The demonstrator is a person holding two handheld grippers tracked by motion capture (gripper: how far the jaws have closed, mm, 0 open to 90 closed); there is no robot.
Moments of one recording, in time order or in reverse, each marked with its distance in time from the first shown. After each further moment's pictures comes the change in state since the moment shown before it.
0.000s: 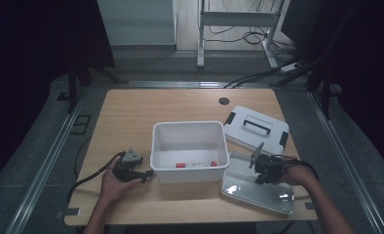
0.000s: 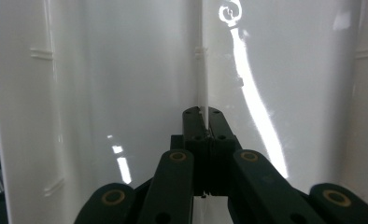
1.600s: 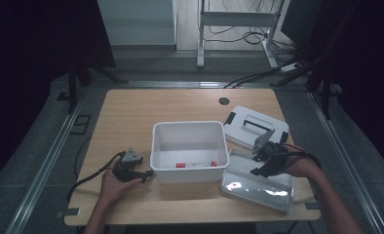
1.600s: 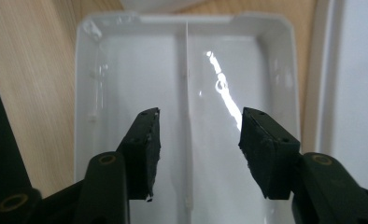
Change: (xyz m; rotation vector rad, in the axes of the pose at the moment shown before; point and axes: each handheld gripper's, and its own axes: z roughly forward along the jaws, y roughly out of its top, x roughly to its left) left arm 0.000 0.000 0.000 0.001 0.000 -0.001; right arm 0.007 0.015 -0.057 -0.203 -0.111 0.015
